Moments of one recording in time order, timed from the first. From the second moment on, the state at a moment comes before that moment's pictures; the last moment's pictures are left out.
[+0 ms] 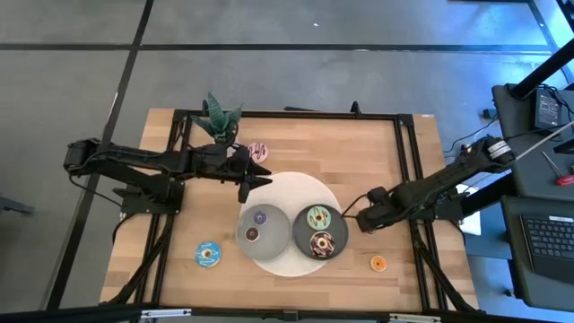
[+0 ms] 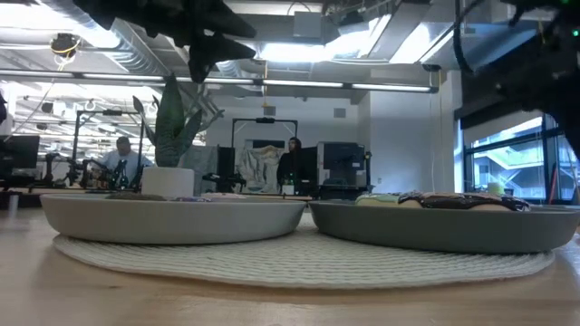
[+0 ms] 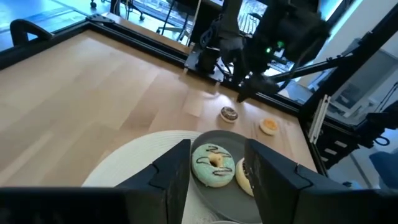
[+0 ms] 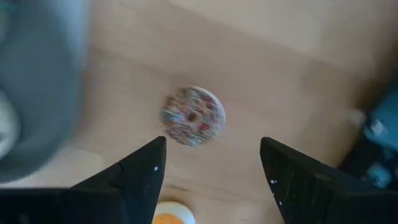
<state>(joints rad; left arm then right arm) 0.06 1.11 0.67 0.16 0.01 -0.40 0.44 1.27 0.77 -1.04 -0.04 1.69</state>
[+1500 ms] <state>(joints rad) 0.05 1.11 0.67 0.16 0.02 -0.41 0.47 1.31 0.58 -0.73 -0.04 1.59</state>
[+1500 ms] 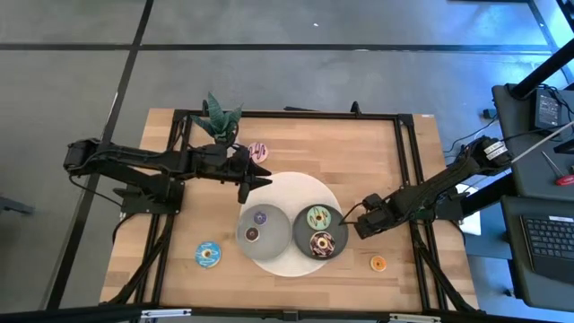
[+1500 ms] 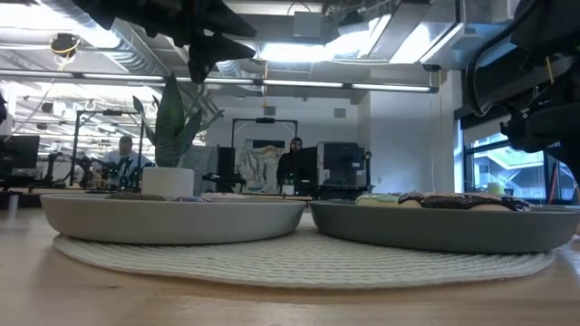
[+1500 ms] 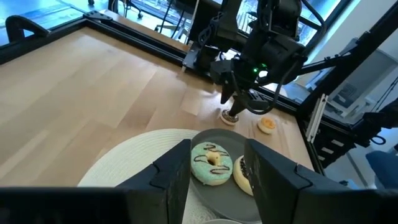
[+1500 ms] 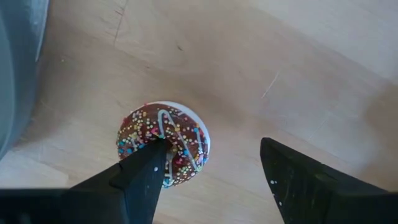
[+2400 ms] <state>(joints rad) 0.05 1.11 0.67 0.16 0.02 -0.41 0.47 1.31 0.58 -0.73 -0.04 1.59</state>
